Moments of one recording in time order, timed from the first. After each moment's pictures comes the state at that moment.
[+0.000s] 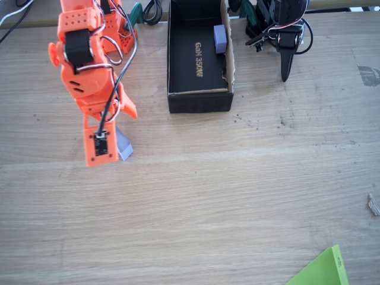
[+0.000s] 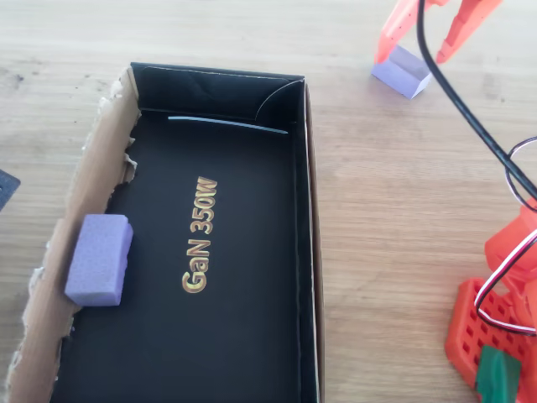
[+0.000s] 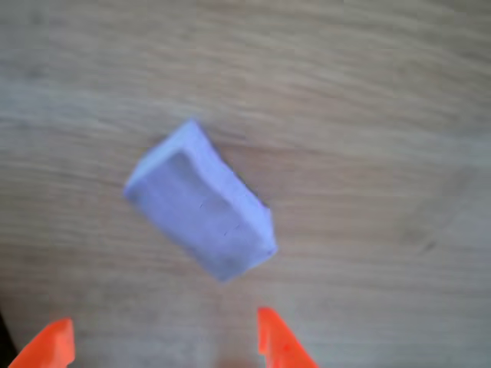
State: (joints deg) arm 79.0 61.4 57.8 102.7 88.6
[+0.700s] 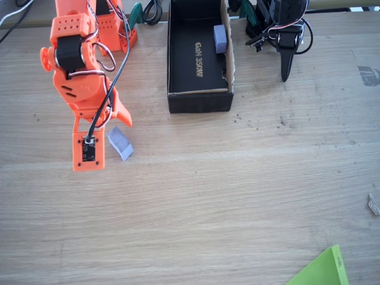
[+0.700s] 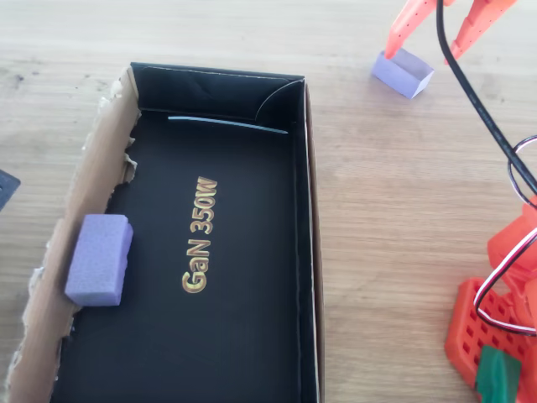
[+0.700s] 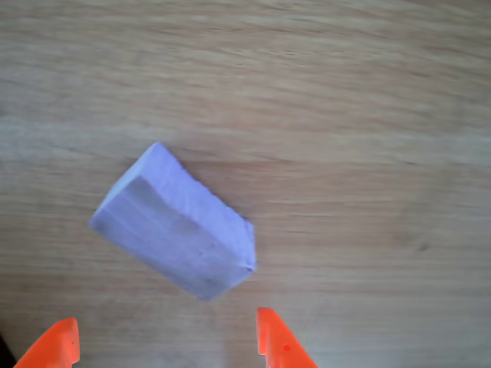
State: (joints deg) arm 80.3 59.7 56.8 101.9 85.7
